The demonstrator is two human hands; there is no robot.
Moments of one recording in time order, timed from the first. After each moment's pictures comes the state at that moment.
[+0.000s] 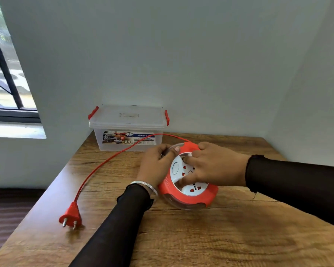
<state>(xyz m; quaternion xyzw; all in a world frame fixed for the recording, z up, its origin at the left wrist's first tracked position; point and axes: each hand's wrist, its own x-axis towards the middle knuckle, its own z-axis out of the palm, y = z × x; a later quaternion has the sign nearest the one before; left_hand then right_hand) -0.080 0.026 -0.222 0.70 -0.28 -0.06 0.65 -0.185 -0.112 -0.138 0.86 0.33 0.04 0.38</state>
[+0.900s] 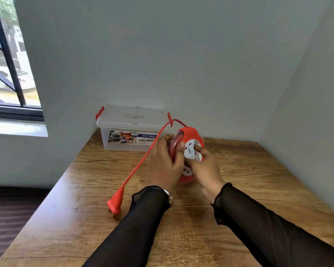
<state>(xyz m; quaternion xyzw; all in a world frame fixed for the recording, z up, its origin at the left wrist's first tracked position) -0.097 0.022 -0.225 0.69 -0.29 0.25 0.61 -0.166 -0.059 -0.205 0.67 -0.24 0.27 -0.65</state>
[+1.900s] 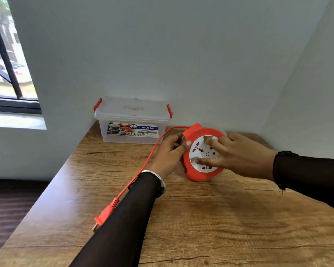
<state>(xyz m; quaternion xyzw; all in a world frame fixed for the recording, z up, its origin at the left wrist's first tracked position) -0.094 0.020 -0.215 0.61 -0.34 -0.13 0.71 -0.220 -0.143 -0.141 0.85 0.22 0.07 0.48</state>
